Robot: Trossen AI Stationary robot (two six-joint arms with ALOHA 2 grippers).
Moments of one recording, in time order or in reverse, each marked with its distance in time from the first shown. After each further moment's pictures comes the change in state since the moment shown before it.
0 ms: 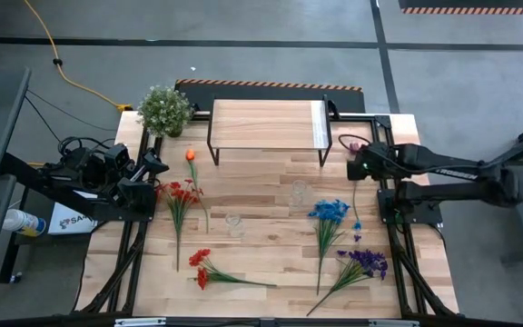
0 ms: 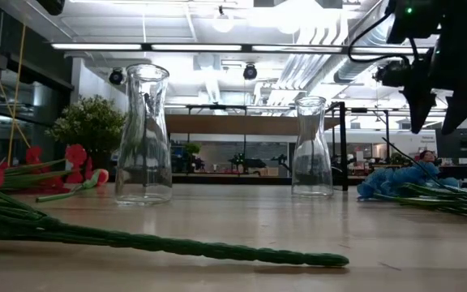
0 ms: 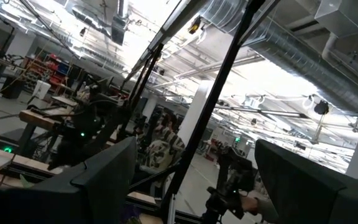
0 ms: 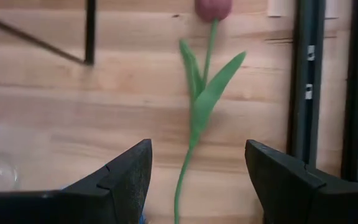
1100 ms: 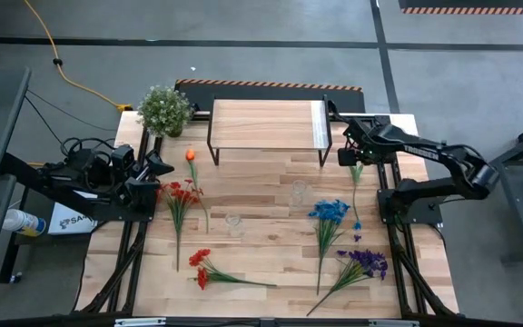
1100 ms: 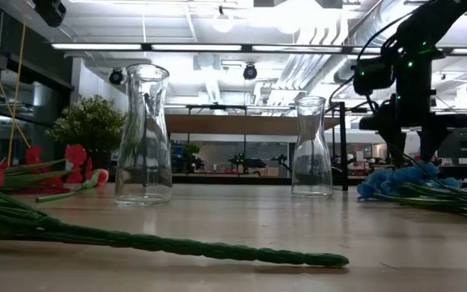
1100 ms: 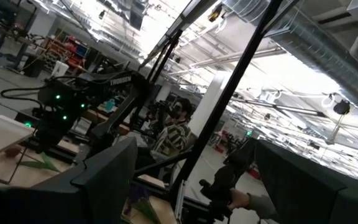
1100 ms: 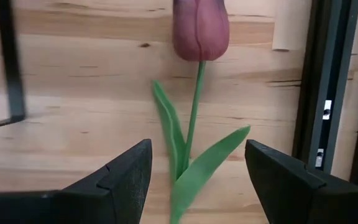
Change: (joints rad) left arm 0.000 0.000 0.000 -0.086 -0.049 -0.050; right arm -0.444 0.386 0.000 0.267 -0.126 -0.434
